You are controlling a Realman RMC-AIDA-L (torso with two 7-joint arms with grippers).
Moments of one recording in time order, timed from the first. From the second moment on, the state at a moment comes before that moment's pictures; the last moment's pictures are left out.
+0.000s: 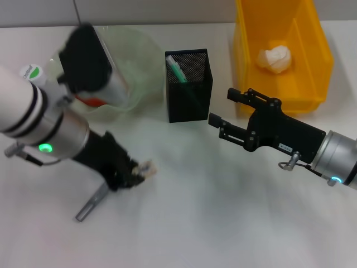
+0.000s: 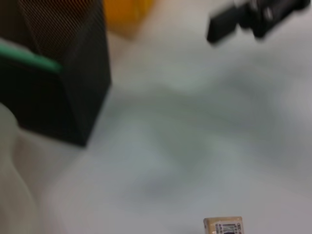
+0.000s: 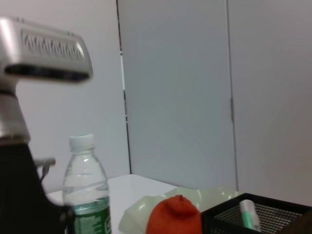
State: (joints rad) left arm -0.47 -2.07 1.56 1.42 2.44 1.54 -2.26; right arm 0.50 2.09 -1.23 -0.16 -1.08 -1.35 0.66
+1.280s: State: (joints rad) left arm -0.62 -2.08 1.46 1.38 2.30 1.19 -2.27; right arm 0.46 2.09 -1.21 -0.04 -1.08 -1.41 0.65
